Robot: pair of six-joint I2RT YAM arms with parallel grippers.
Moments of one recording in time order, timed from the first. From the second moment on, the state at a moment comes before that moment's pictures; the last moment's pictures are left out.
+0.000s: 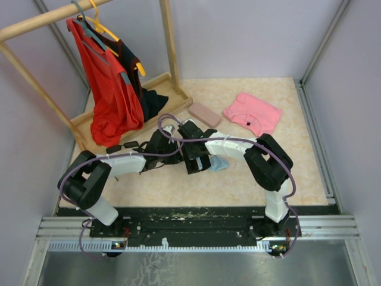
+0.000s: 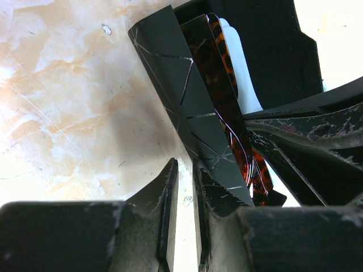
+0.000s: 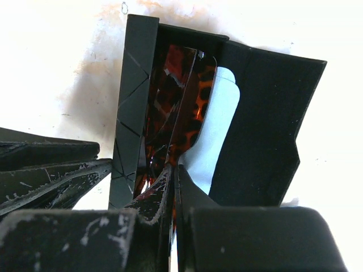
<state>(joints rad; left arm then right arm) -0.63 1.60 0.72 0.13 0.07 -0.61 0.84 1.91 1.30 -0.43 0.18 0.32</state>
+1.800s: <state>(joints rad) -0.63 1.60 0.72 0.13 0.04 -0.59 0.56 1.74 1.06 -0.27 -0.02 0.32</state>
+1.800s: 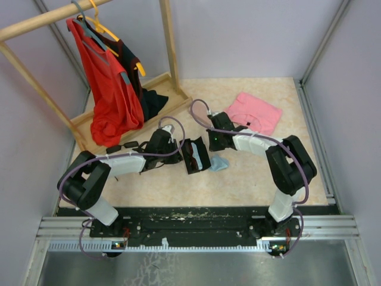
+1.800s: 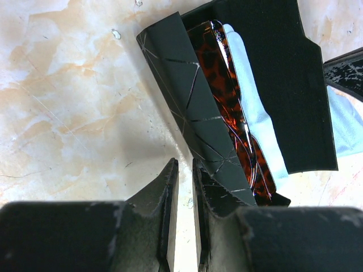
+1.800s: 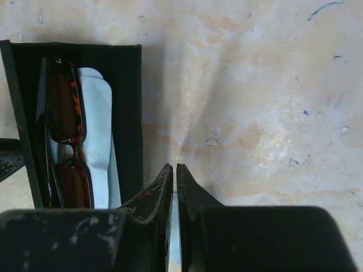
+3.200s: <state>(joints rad) -0.63 1.60 0.72 0.13 0.04 -0.59 0.62 1.74 1.01 -0.13 -0.34 0.36</state>
